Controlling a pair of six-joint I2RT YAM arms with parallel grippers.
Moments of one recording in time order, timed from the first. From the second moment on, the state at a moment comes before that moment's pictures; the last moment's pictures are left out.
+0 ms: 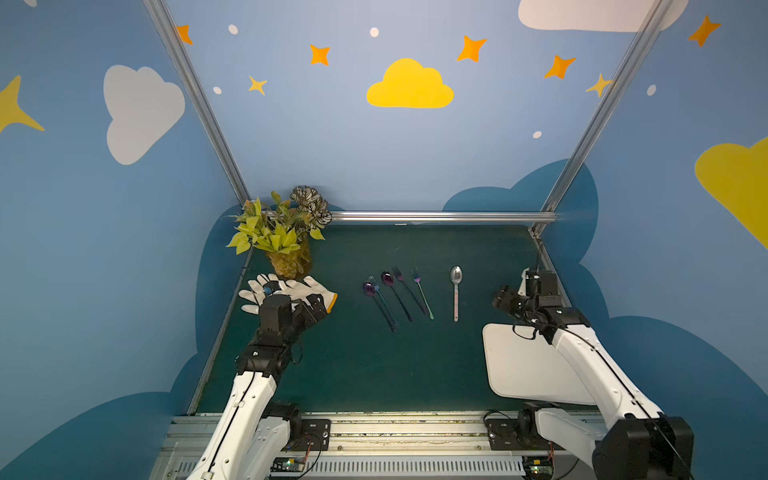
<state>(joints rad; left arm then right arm) -0.07 0.76 0.57 -0.46 0.10 -0.66 0.19 1.13 0.80 -0.63 -0.06 0.58</state>
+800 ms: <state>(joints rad) -0.13 0.91 0.74 -0.89 0.43 -0.43 0.50 1.48 0.77 -0.97 0.10 0.63</state>
